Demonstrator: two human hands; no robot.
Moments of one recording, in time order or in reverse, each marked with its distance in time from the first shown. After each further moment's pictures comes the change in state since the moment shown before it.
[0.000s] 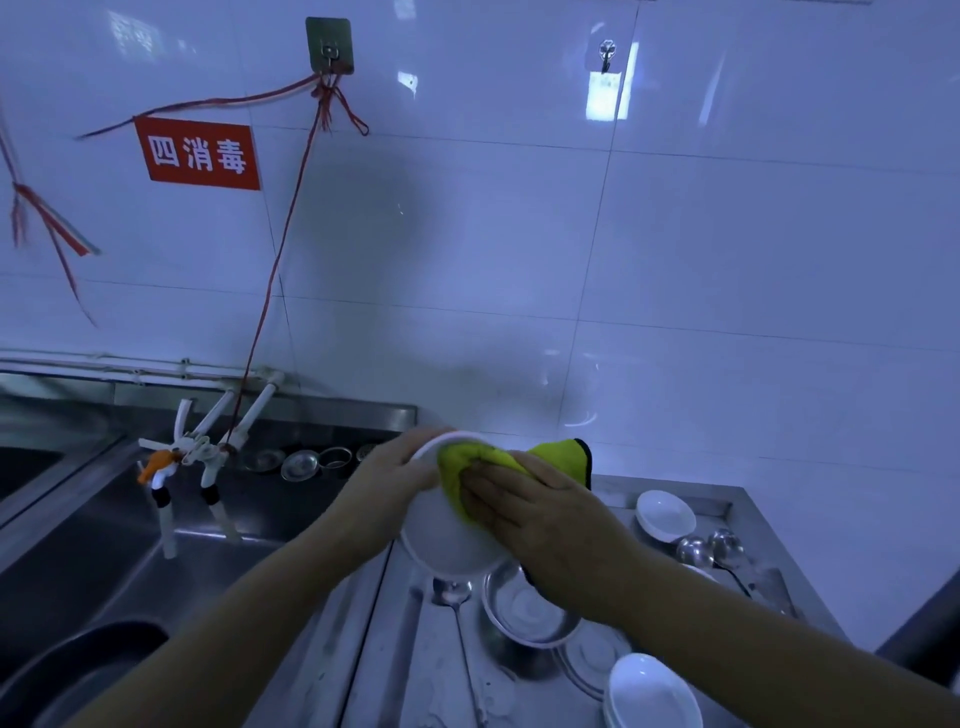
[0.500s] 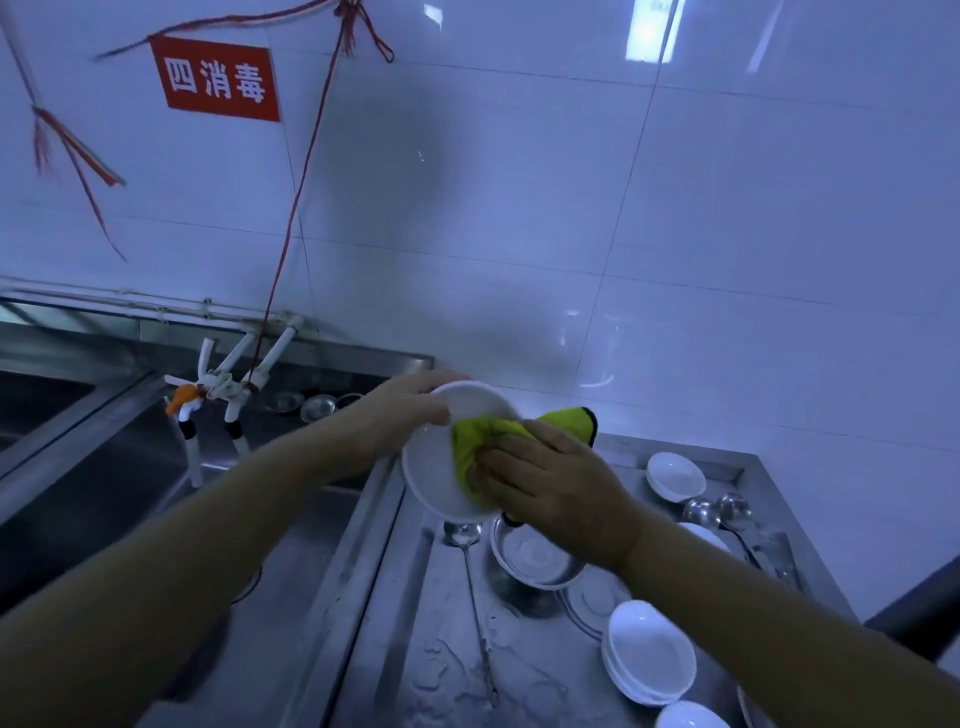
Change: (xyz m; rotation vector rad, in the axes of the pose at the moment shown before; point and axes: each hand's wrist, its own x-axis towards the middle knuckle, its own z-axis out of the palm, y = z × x) left_hand 0.008 0.000 -0.020 0.171 -0.168 -0.147; right_hand -0.004 -0.010 0.022 0.074 0.227 -0.076
